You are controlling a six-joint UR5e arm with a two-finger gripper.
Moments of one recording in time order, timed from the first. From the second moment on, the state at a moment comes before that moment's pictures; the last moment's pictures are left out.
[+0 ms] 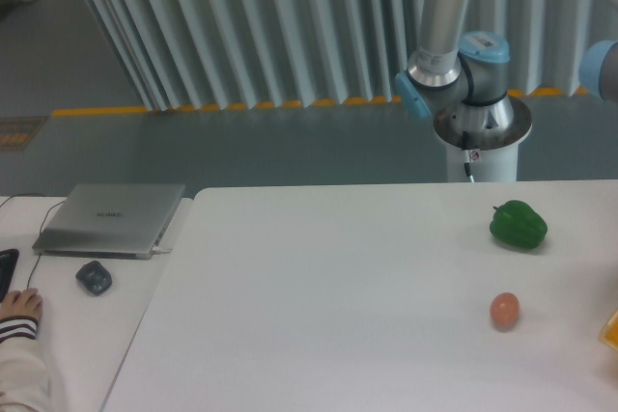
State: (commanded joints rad) arm 2.70 -1.94 -1.46 -1.07 1.60 1.52
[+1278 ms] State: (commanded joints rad) arm 2.77 -2.04 -1.44 -1.00 1.60 1.52
